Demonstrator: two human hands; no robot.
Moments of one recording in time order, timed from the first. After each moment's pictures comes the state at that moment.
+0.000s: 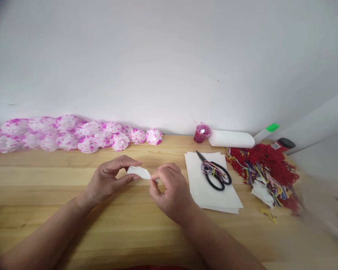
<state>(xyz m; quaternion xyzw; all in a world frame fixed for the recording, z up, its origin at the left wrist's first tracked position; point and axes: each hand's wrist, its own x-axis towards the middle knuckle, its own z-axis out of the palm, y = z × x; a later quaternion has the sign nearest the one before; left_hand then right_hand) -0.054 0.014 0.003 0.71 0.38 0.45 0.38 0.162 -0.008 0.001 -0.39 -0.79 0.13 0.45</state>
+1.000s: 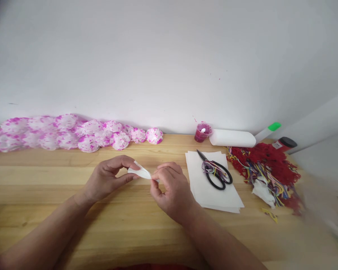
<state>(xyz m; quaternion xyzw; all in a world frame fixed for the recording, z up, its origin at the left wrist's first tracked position) -0.057 0.015 0.005 0.69 0.41 0.43 0.40 0.163 -0.007 0.004 -0.37 -0.81 0.11 0.45</state>
